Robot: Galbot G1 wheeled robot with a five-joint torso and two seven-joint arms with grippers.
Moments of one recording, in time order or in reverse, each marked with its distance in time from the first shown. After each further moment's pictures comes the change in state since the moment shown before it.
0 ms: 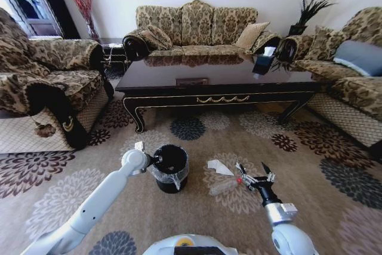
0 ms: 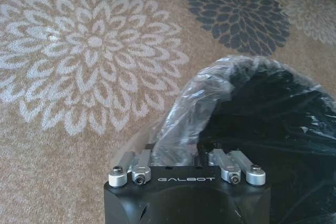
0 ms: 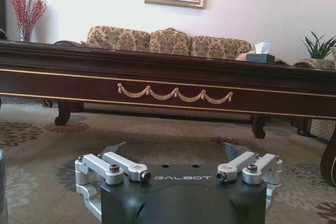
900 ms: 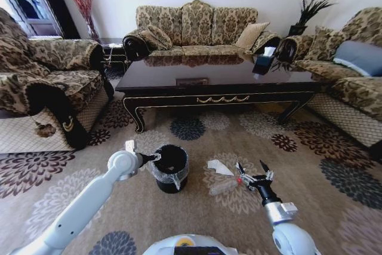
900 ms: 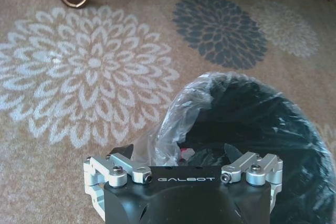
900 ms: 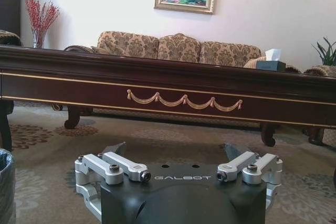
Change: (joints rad) left arm 0.072 0.090 -0.077 -0.142 -0.010 0.002 0.046; right arm 0.002 -0.021 -0.007 0.022 -0.001 -0.001 -0.015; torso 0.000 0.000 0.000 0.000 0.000
